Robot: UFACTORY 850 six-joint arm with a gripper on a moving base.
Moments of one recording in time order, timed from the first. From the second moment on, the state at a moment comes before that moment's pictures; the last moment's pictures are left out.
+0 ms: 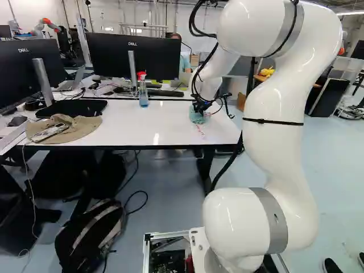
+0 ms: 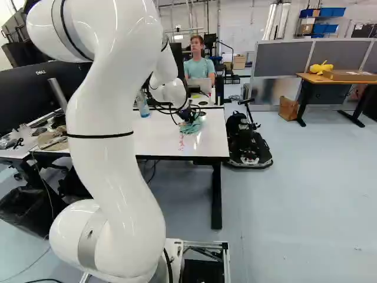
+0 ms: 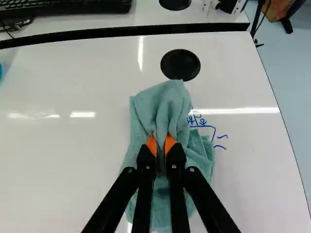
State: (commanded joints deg) arm -5.1 -24.9 -63.9 0.0 -1.6 0.0
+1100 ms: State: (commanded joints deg) arm -5.1 -24.0 -63.7 0.0 -1.6 0.0
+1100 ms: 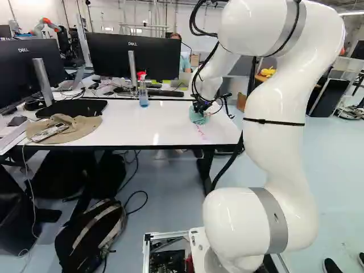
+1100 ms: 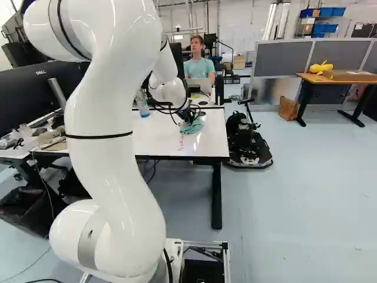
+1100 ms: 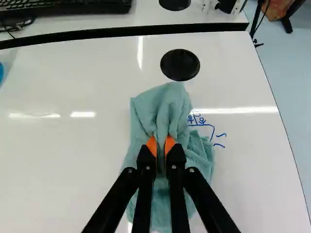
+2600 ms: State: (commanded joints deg) arm -13.0 -20.7 -59.4 0.0 -1.6 0.0
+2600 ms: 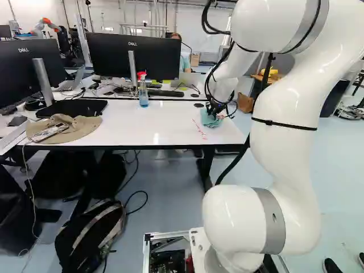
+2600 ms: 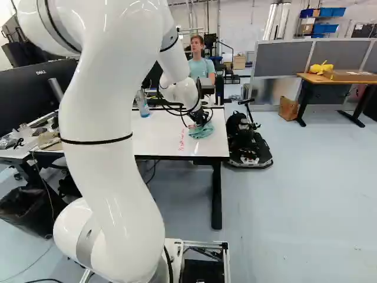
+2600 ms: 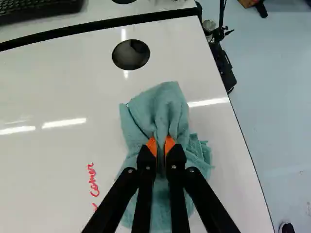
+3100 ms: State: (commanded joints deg) arm -14.8 -25.2 -65.1 0.0 -1.6 0.0
